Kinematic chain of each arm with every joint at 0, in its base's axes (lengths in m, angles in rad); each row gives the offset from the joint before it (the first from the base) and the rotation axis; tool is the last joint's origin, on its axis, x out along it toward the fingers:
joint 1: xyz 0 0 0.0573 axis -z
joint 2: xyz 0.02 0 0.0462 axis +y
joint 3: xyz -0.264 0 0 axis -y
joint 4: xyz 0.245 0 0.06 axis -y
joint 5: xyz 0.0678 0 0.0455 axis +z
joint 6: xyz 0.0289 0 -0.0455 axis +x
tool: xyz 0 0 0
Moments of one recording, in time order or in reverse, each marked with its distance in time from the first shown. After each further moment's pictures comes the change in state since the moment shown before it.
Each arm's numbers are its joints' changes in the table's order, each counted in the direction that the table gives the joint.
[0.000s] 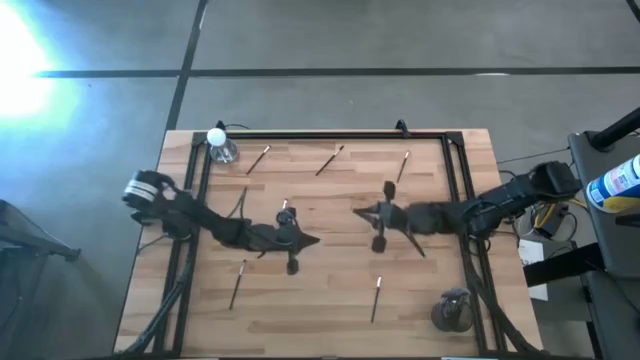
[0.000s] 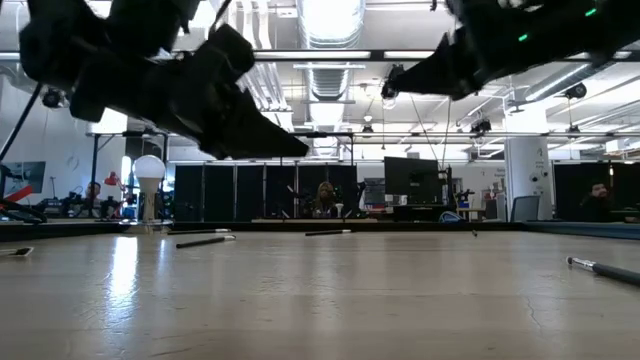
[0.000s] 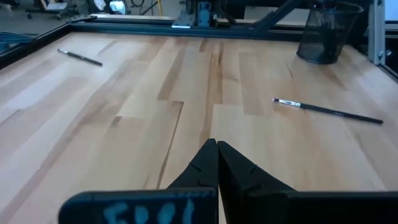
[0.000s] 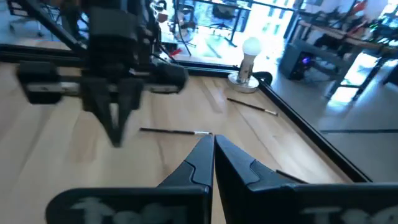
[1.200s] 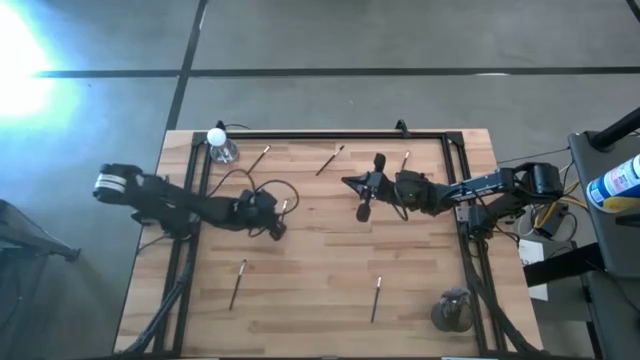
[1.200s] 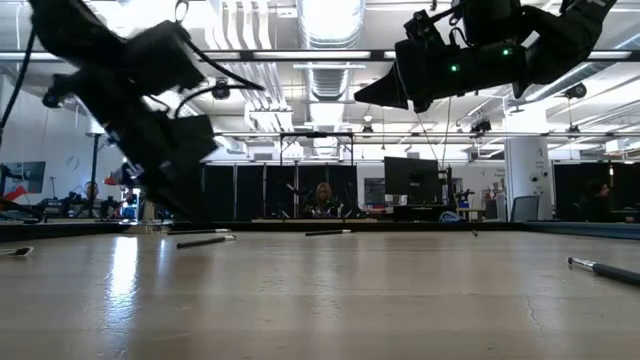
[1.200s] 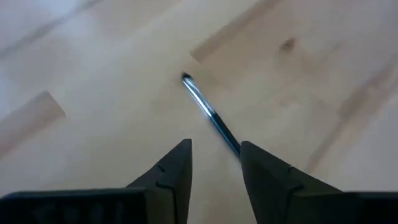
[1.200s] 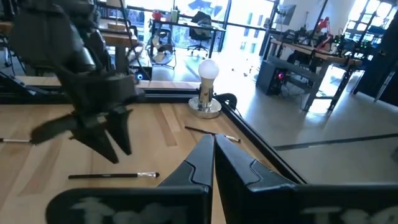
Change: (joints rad) left arm -0.204 -0.272 -0.022 -0.945 0.130 -0.615; right arm 0.302 0.149 0.073 0.214 0.215 -0.069
